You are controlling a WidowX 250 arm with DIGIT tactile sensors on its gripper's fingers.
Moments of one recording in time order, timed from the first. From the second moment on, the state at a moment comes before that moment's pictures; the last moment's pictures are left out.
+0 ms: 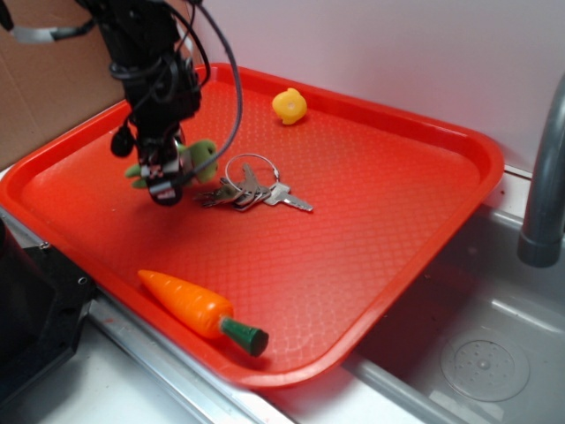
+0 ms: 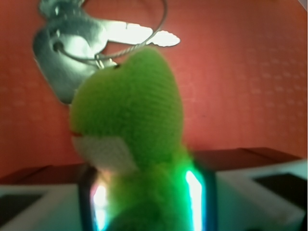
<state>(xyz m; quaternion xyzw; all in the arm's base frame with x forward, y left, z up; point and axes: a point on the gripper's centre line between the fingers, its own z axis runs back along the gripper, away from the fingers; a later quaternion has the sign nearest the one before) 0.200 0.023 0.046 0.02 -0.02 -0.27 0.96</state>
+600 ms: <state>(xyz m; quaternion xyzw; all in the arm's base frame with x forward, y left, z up) 0.183 0.018 0.141 -0.04 -0.01 -0.01 1.00</state>
